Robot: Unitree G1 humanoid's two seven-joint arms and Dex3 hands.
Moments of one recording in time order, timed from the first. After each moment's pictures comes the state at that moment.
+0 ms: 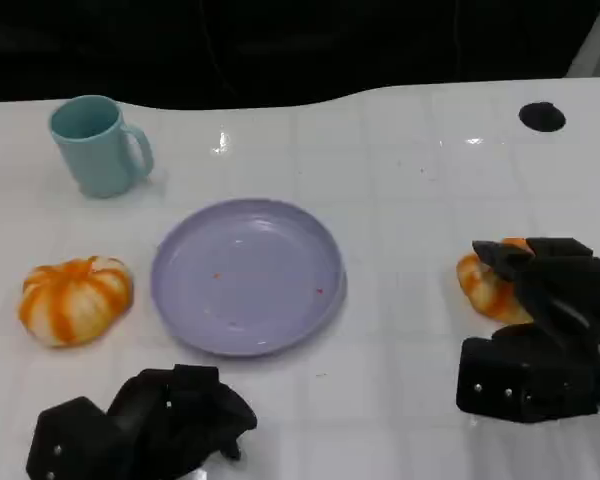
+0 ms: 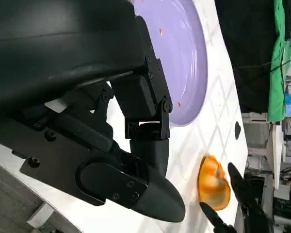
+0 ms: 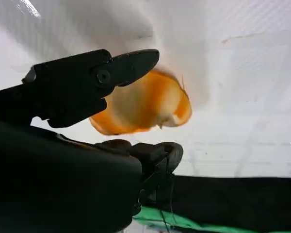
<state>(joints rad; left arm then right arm) 0.04 0.03 -0.02 0.41 -0.13 -0.33 -0.34 -0.37 -0.35 0.37 0.45 -0.85 0.05 -0.07</state>
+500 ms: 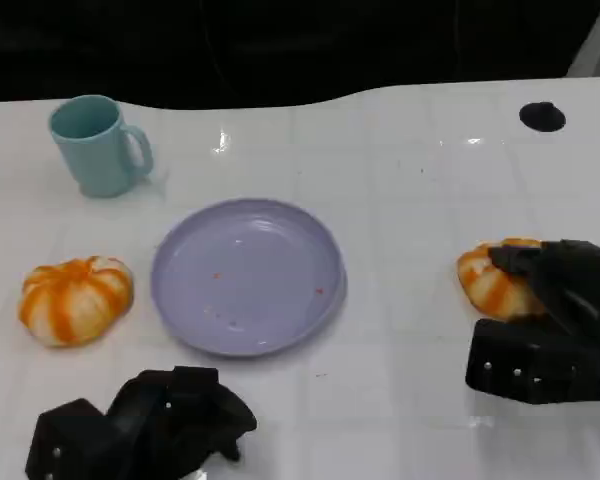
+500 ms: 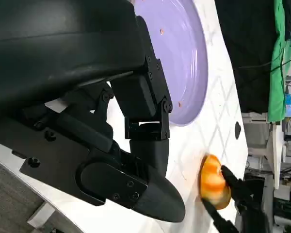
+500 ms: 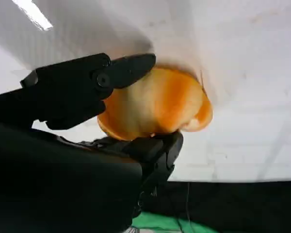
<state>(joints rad) 0.05 0.03 -0.02 0.40 -0.13 -0.33 -0.34 -0.44 -0.34 0.36 0.64 -0.76 -0.04 -0.19</state>
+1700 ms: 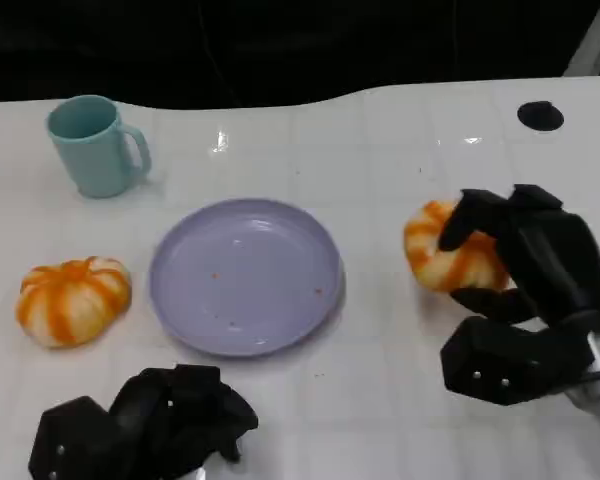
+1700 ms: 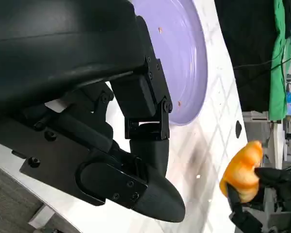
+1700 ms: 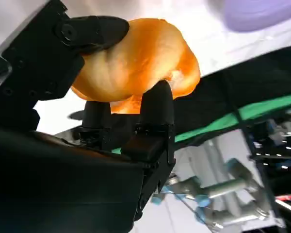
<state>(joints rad) 0.04 0.02 -0.02 0.41 -0.12 -0.33 -0.34 -0.45 -0.28 0.36 0.60 -0.66 -0.34 -0.49</state>
